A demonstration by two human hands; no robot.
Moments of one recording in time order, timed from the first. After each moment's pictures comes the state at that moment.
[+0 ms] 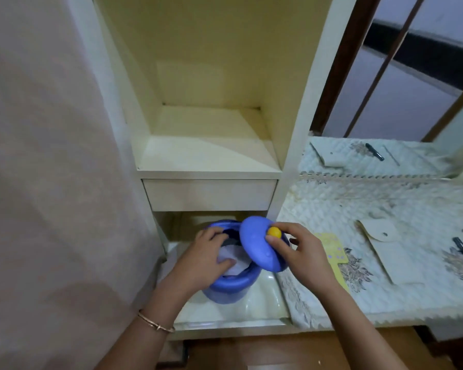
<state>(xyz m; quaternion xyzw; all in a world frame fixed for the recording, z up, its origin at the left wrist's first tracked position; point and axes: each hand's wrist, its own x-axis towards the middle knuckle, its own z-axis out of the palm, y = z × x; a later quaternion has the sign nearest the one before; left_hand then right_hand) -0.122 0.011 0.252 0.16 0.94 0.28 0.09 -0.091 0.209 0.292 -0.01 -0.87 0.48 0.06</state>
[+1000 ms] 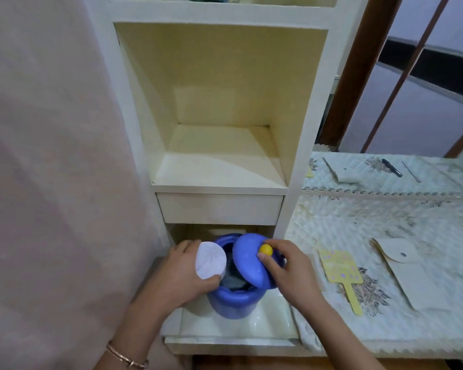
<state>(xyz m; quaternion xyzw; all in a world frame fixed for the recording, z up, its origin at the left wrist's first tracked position) -0.099 -0.027 0.283 0.04 0.96 0.27 0.03 -0.096 0.189 0.282 0.04 -0.89 0.44 0.08</state>
